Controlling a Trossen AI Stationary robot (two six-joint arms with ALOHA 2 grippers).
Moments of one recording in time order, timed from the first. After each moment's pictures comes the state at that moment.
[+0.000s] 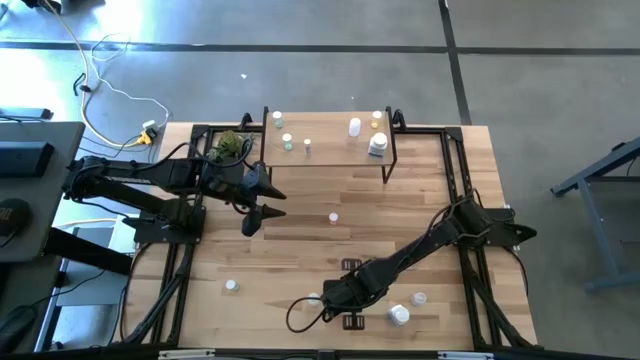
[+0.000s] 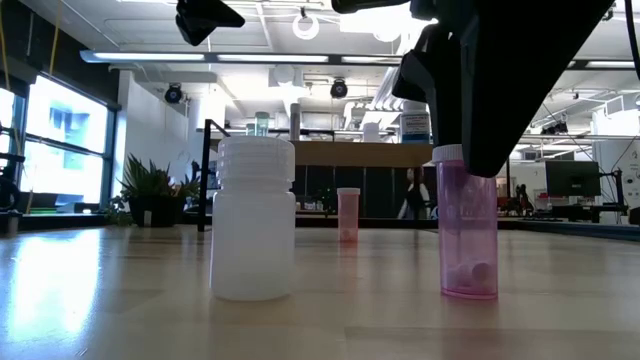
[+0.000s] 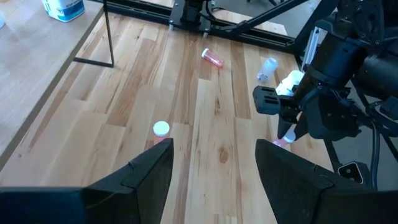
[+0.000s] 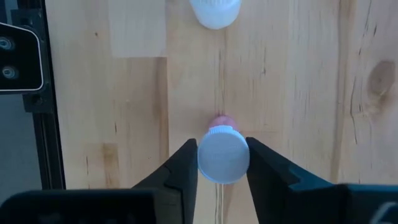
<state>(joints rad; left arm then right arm) 0.08 1.05 0.97 -0.48 0.03 -0.22 0.52 2.11 1.69 -0.88 0.00 0.52</state>
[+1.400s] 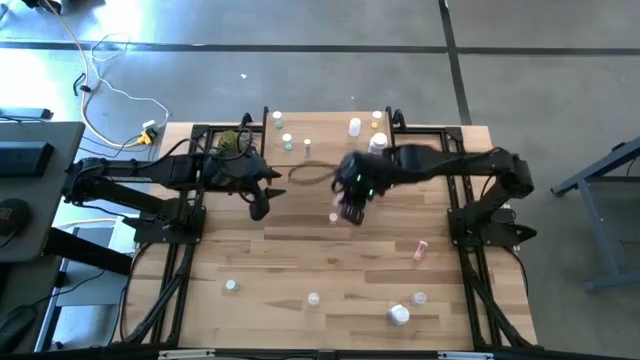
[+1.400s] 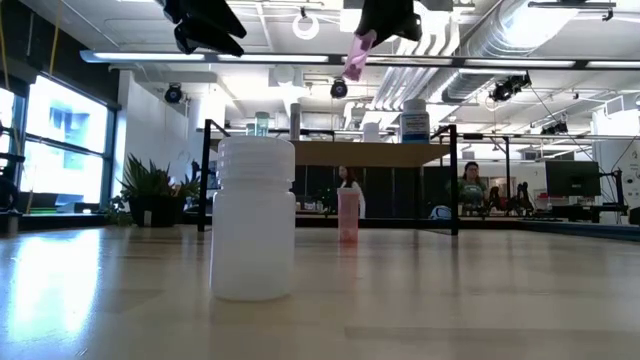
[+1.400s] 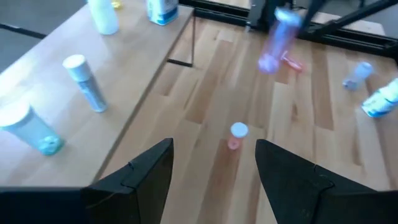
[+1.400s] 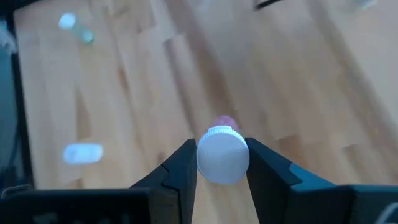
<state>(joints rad) 0.16 1.05 0.97 -0.53 -0.19 -0.18 -0.01 1.64 1.69 -1.01 0.02 0.33</state>
